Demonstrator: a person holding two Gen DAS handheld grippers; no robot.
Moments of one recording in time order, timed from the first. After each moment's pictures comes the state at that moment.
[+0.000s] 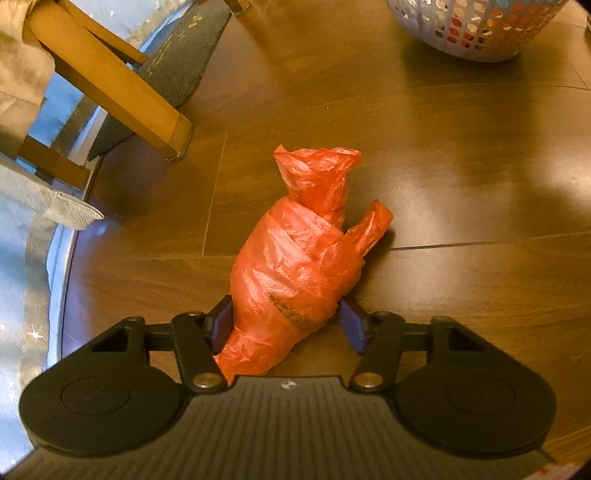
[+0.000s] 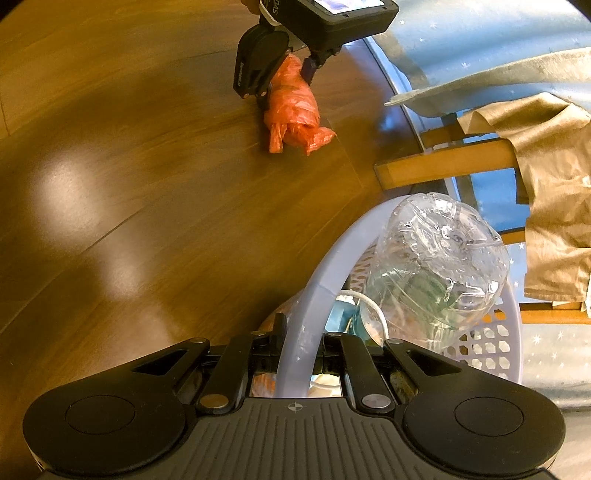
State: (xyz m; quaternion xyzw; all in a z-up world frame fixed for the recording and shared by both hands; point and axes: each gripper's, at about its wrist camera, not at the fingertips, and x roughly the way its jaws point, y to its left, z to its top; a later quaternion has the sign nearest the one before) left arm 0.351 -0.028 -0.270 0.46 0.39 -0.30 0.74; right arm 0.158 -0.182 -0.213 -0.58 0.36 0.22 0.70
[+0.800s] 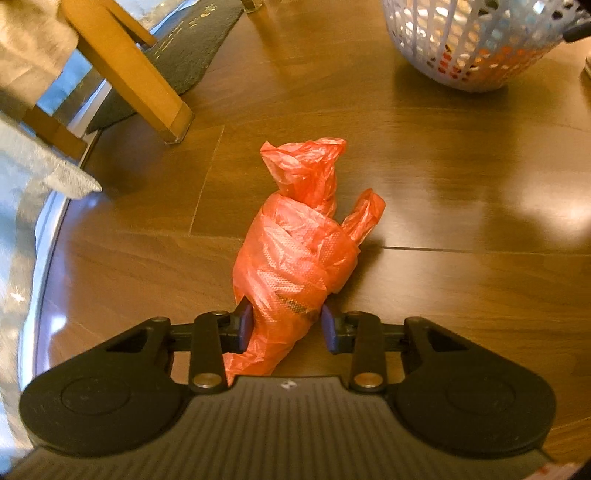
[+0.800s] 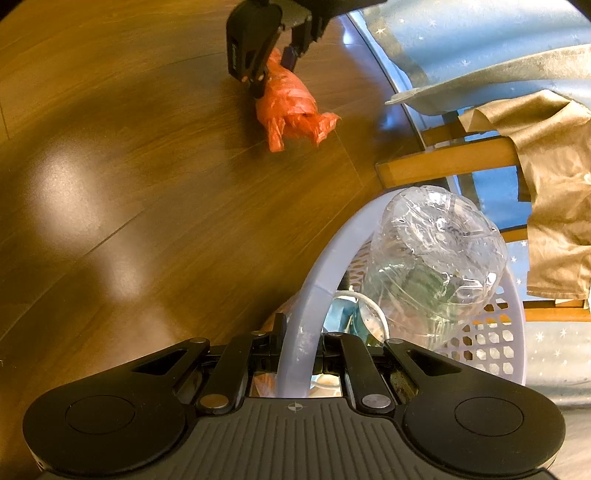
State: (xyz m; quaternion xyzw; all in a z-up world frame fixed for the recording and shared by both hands) left arm 0.329 -0.019 -0.247 0.40 0.42 -0.31 0.75; right arm 0.162 -0.182 -0.213 -0.57 0.36 0.22 0.70
